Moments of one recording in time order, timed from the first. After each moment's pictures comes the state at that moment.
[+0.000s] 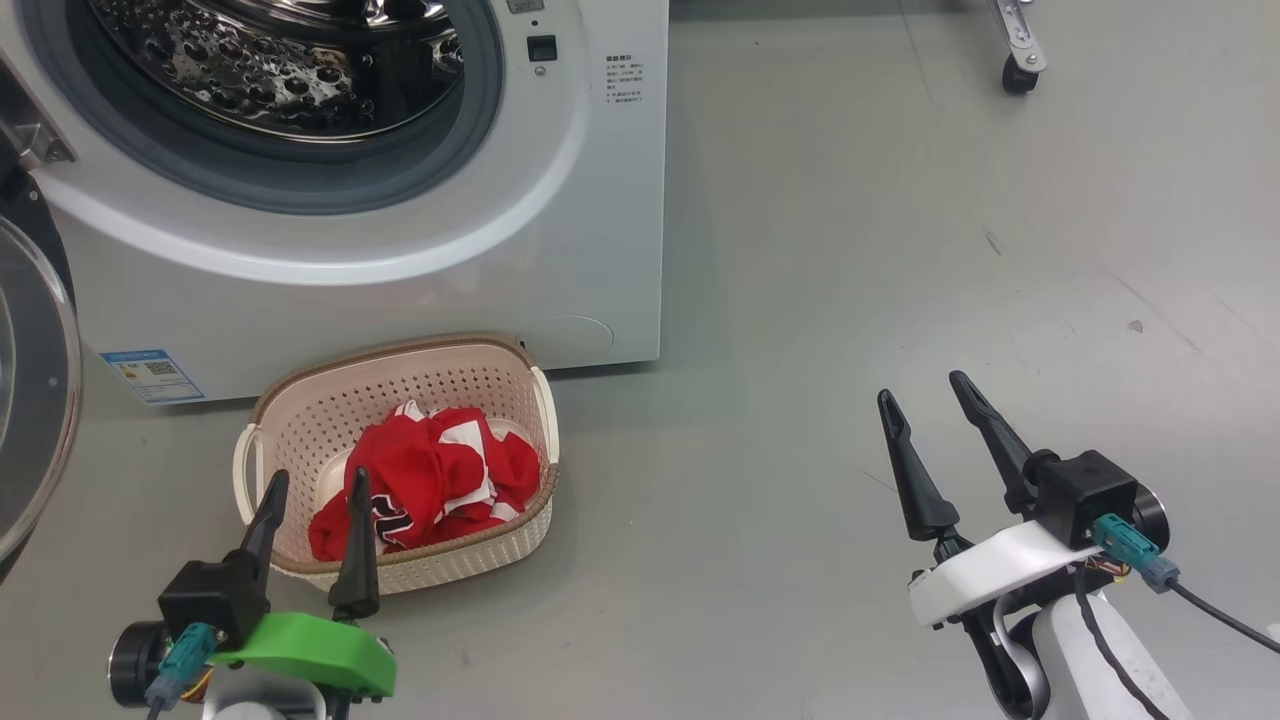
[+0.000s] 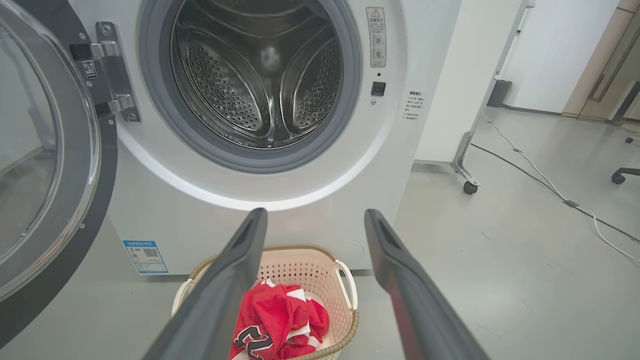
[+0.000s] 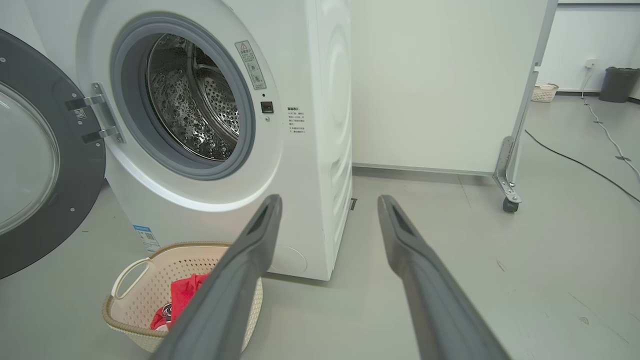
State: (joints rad) left arm -0.08 0.04 -0.10 0.28 -0.32 -0.01 -0.26; right arm -0.14 -0.06 0.20 0.25 0.23 0.12 -0.25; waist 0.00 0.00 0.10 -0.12
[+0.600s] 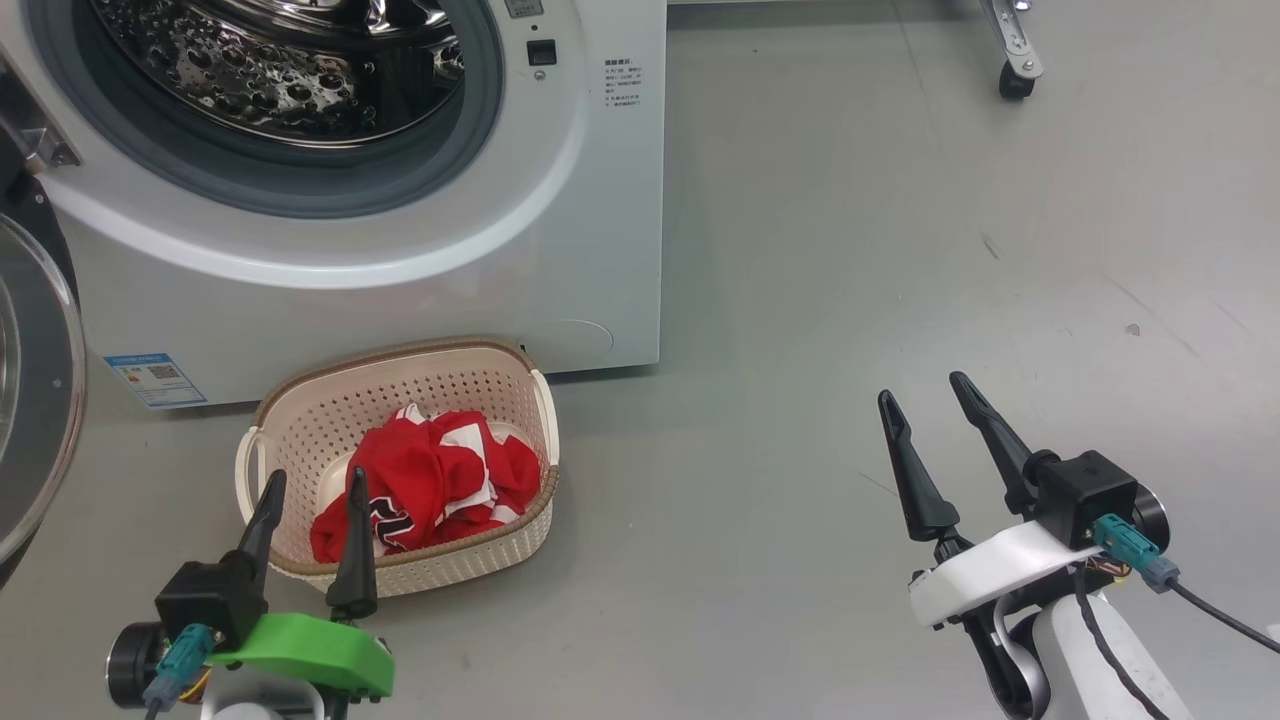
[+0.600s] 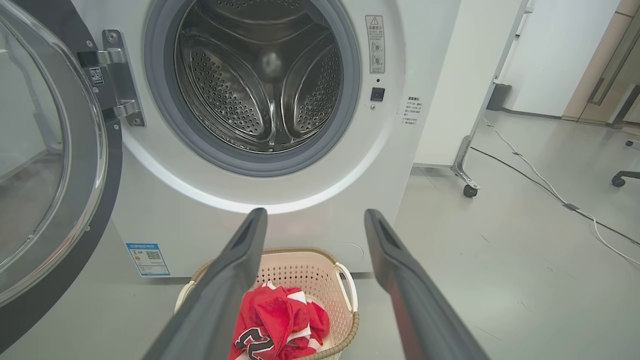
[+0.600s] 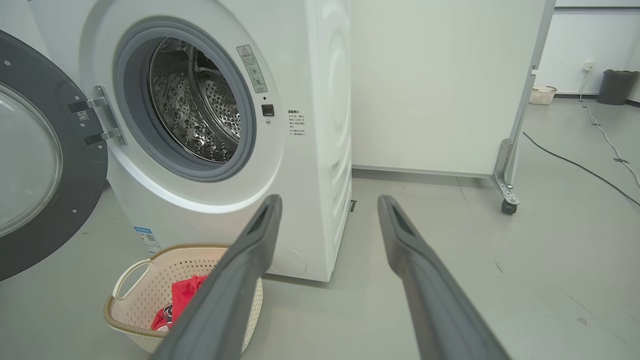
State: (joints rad) left arm -0.08 0.04 -0.10 0.28 -0.32 -0.01 -0.26; right arm -0.14 -0.06 0.19 0.25 0.23 0.12 -0.25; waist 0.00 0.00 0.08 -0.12
